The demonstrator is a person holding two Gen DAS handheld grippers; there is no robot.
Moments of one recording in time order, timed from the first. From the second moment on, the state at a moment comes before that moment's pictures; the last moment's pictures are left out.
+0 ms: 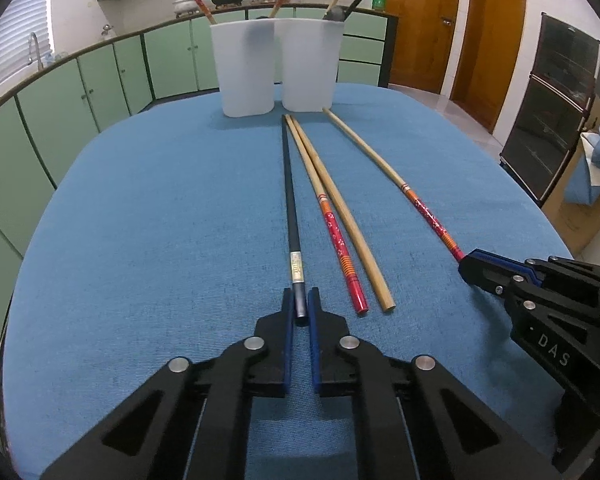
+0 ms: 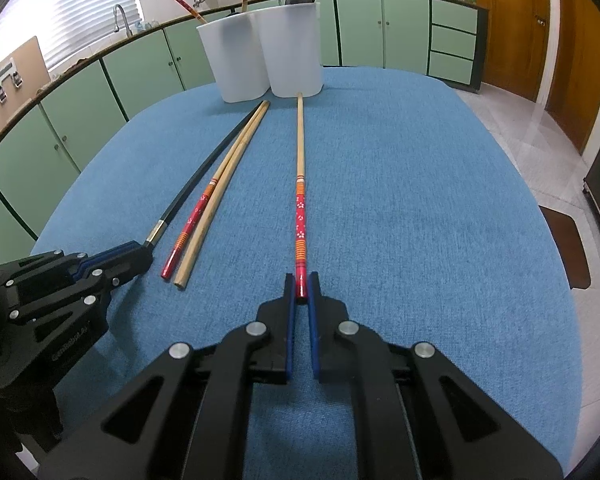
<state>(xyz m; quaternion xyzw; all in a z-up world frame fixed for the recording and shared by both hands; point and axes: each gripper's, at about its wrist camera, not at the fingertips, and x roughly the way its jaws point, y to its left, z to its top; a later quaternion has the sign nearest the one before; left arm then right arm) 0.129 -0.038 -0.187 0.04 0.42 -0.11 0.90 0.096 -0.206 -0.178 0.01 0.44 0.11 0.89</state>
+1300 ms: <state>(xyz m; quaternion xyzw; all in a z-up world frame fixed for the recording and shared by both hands) 0.136 -0.002 -0.019 0.01 0.24 -0.13 0.96 0.110 -0.216 -0.008 0.01 0.29 0.16 0.94</state>
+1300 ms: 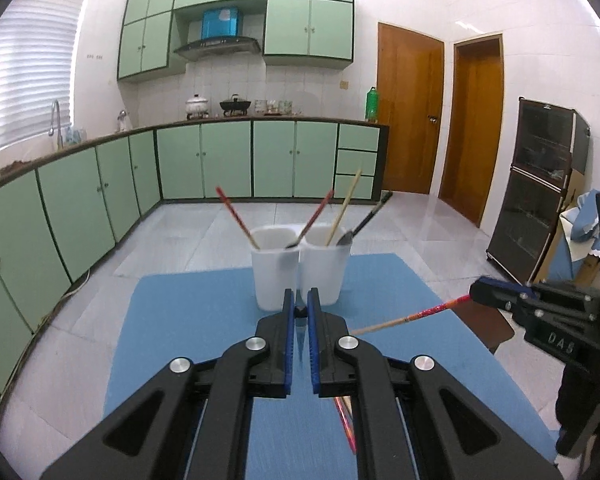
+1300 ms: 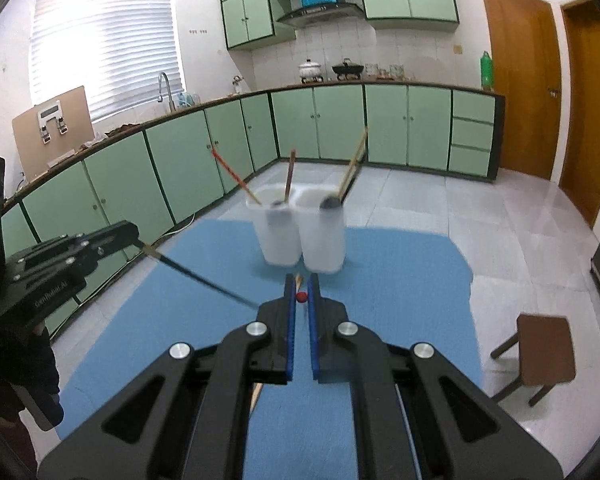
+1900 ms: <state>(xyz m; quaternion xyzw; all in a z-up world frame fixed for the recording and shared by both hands) 0.168 -0.003 0.033 0.01 0.20 -0.15 0.97 0.163 -0.217 0.073 -0.01 0.26 0.19 0.95</state>
